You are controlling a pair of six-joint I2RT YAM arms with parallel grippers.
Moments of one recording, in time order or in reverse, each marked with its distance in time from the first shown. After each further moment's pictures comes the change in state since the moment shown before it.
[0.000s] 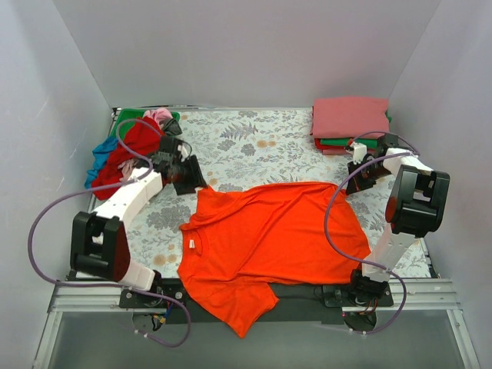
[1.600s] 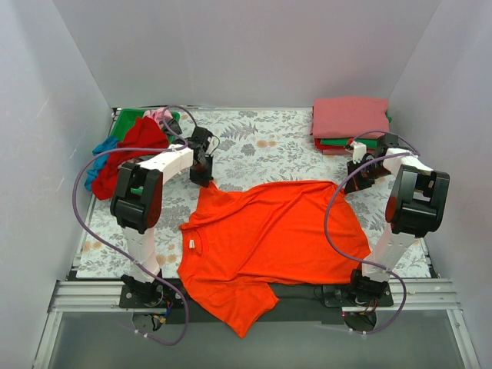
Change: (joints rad) left arm -0.081 0.562 0.423 -0.049 -0.213 0.317; right arm 0.000 0.000 -0.002 0.014 -0.040 0.003
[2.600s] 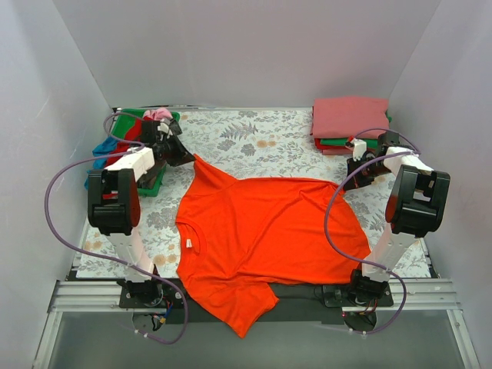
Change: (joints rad) left arm 0.318 -0.085 -0.108 0.423 0.469 -0.290; right arm 0.000 0.000 0.020 -0.001 -0.037 -0.003
